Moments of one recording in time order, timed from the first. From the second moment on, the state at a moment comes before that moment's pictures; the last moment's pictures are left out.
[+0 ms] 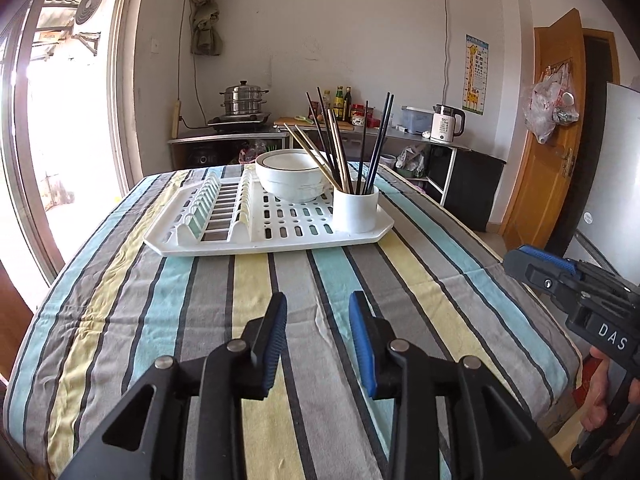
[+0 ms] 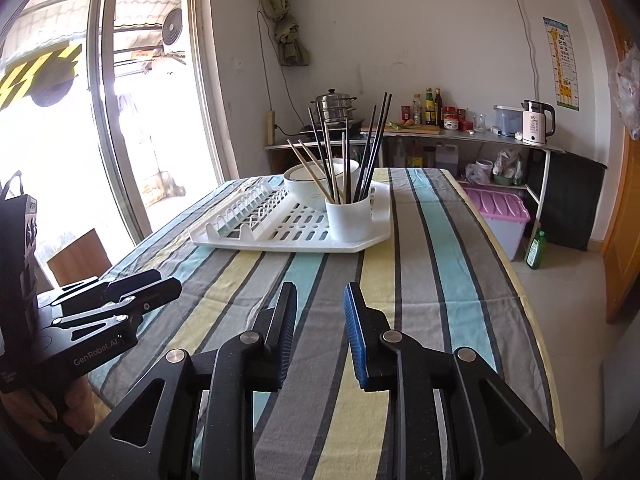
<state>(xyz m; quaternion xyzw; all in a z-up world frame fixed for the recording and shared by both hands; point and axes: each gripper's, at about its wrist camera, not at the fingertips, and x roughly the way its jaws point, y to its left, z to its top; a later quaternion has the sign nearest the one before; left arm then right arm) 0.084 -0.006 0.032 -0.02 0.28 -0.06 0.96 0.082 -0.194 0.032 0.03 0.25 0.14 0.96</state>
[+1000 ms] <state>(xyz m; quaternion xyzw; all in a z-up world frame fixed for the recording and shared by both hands) 0.031 -0.021 0.018 0.01 0.25 -0.05 0.97 0.032 -0.179 0.015 0.01 0.24 0.13 0.96</state>
